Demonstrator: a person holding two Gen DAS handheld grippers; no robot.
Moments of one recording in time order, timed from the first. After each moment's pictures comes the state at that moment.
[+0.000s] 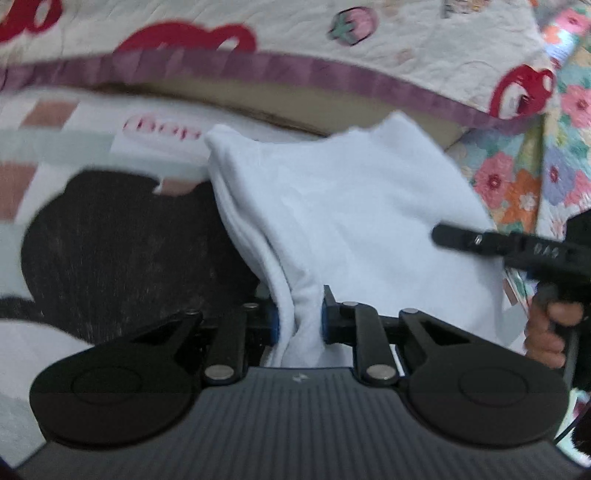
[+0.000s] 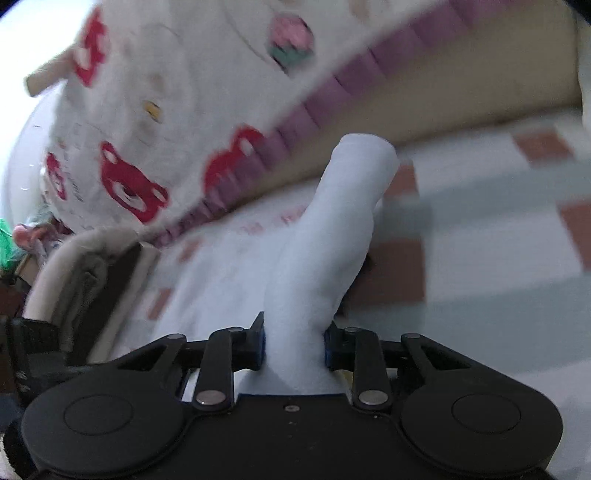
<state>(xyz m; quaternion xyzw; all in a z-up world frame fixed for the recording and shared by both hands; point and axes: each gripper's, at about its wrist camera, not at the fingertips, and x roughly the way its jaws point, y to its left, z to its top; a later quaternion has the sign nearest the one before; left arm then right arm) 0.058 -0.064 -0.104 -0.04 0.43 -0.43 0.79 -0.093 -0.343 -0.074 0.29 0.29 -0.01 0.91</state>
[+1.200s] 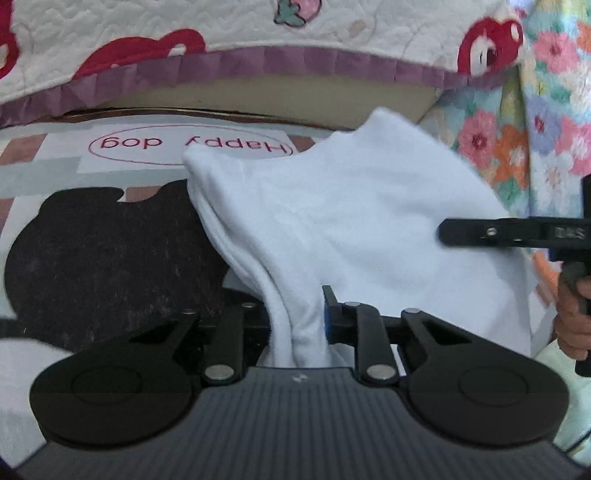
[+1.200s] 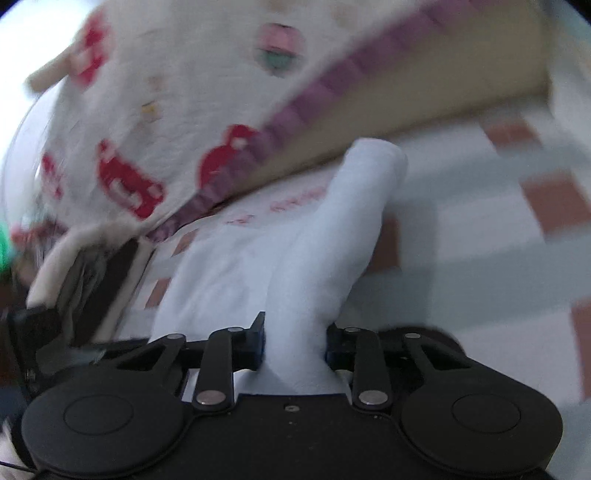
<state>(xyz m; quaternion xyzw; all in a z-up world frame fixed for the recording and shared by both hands) 0.034 -0.080 -0.116 0.01 0.40 -0.46 0.79 -0.130 -0.331 -0.070 0.28 0.31 -0.02 0.91</state>
